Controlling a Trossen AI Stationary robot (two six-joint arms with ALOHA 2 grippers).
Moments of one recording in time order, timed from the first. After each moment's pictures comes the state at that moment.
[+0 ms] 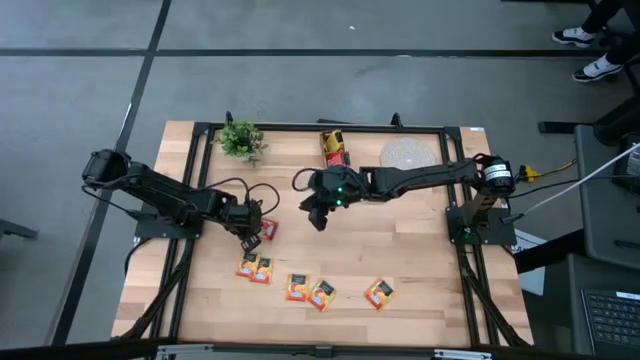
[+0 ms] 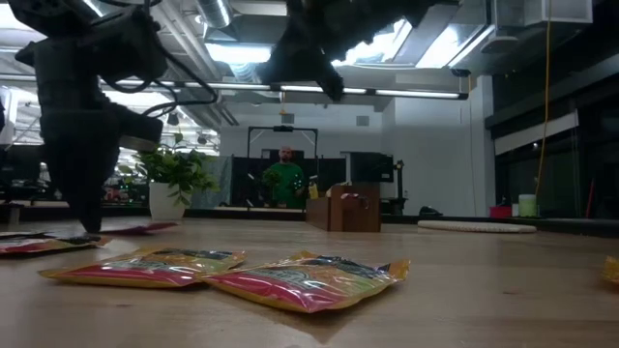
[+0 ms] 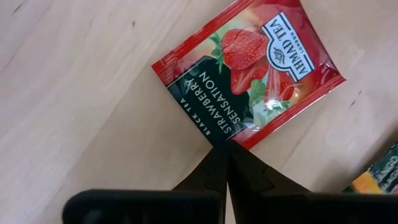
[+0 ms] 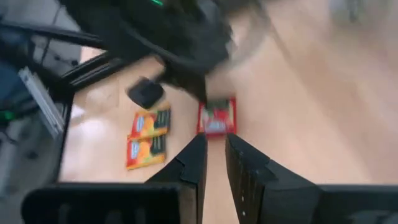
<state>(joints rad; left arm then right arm) -0.13 1.25 0.45 -0.46 -0.02 -0.81 -0.01 1.79 1.36 -0.12 -0.03 0.39</state>
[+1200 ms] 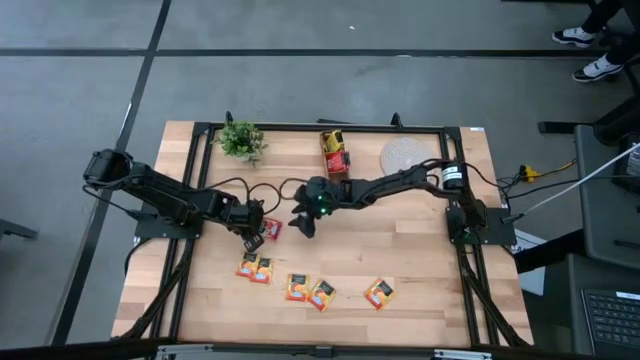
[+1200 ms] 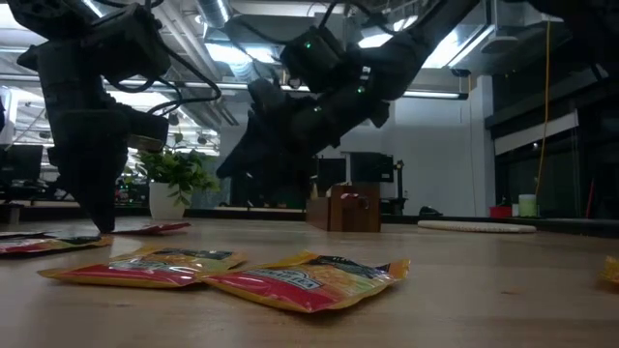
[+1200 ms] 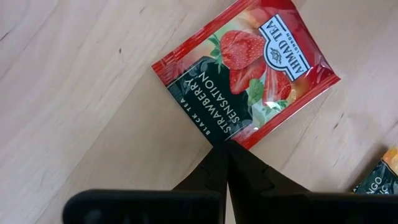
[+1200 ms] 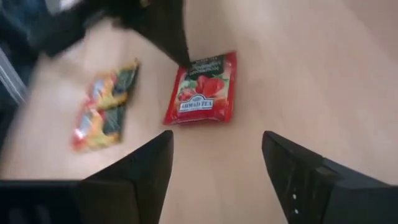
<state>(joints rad) -0.13 1.26 0.45 -0.38 -0.05 -0.81 -0.07 2.13 1.32 0.19 -0.23 0.43</state>
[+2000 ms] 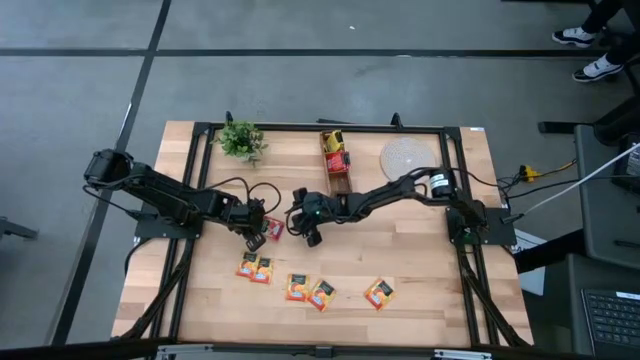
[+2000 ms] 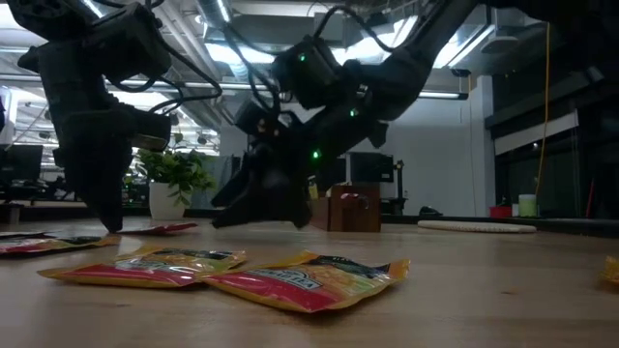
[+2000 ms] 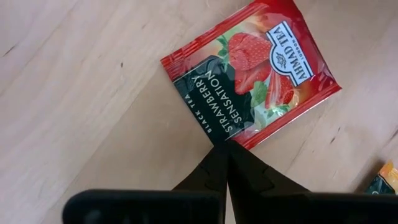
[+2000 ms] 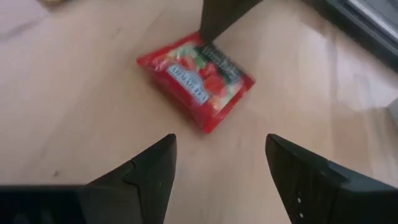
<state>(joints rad) -0.13 1.26 0.45 -0.35 -0.07 -0.83 0.00 2.22 1.32 0.32 0.01 -0.56</state>
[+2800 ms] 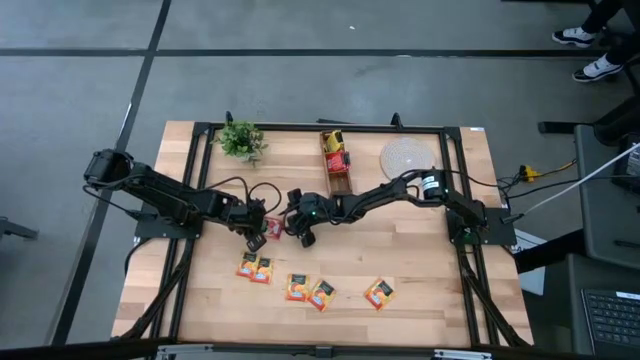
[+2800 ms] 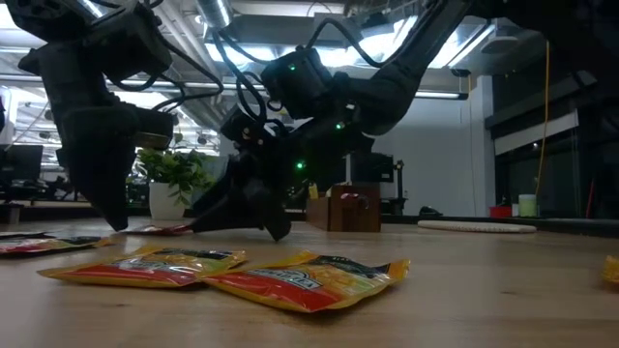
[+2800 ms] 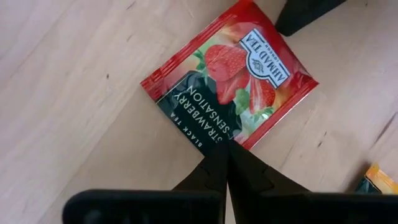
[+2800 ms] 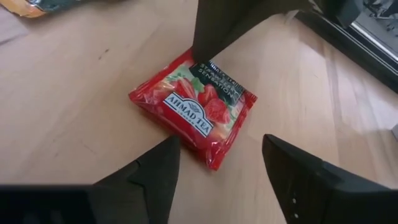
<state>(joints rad) -0.13 1.26 0.44 -0.31 -0.07 -0.81 0.00 2.31 1.38 0.41 -0.02 -0.58</state>
